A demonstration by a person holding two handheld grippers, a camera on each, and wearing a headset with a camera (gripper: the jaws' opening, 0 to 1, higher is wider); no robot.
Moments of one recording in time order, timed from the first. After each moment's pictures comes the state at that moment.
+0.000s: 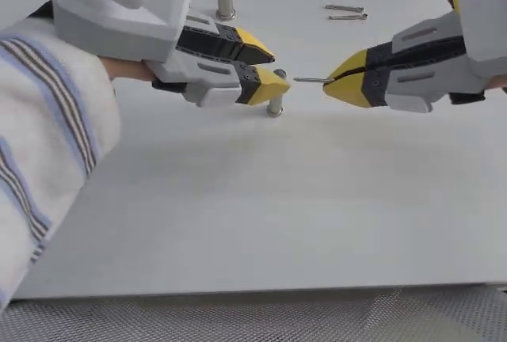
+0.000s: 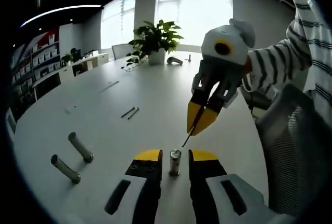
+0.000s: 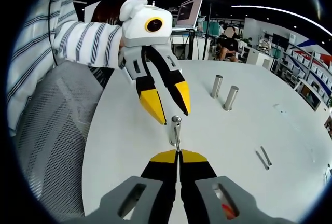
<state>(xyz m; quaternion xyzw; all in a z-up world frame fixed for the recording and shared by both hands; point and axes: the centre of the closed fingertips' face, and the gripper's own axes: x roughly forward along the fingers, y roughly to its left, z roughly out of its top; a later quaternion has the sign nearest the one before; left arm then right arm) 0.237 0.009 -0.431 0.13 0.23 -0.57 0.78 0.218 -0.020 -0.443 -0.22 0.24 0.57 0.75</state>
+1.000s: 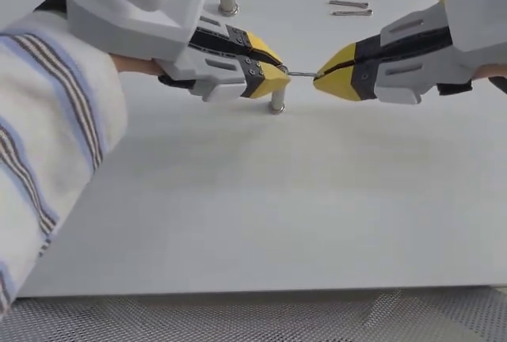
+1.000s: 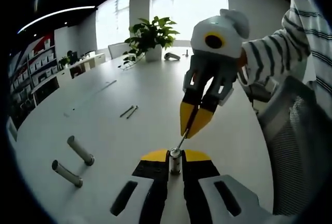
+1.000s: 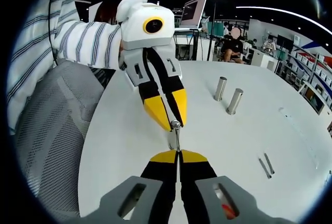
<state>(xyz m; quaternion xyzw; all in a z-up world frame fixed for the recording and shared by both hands) 0.233 0.011 -0.438 0.16 0.23 -0.57 0.77 0.224 -0.008 -0.447 -0.23 0.24 0.59 0.74</state>
